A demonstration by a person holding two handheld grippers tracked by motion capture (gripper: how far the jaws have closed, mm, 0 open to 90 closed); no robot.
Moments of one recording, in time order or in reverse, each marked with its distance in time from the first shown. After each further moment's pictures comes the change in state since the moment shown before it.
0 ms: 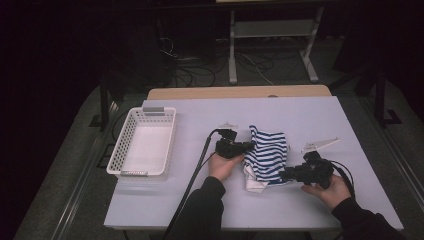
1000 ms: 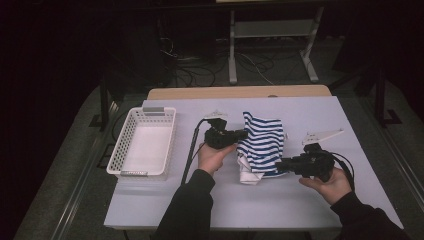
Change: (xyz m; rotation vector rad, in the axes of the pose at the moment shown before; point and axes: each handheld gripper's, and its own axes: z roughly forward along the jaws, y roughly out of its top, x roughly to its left) left arm -0.012 0.034 -0.050 -0.081 -0.013 0.067; right arm 0.025 0.031 -0.020 -0.081 0.019 -0.069
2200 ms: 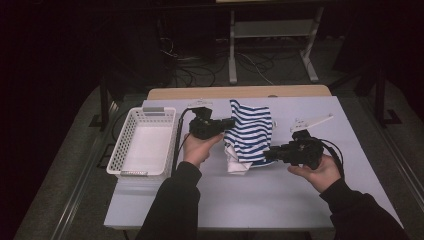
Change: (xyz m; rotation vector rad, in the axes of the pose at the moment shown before) left arm 0.005 0.030 -0.045 -0.042 0.051 0.022; right arm 0.018 0.045 0.007 -0.028 0.024 -0.051
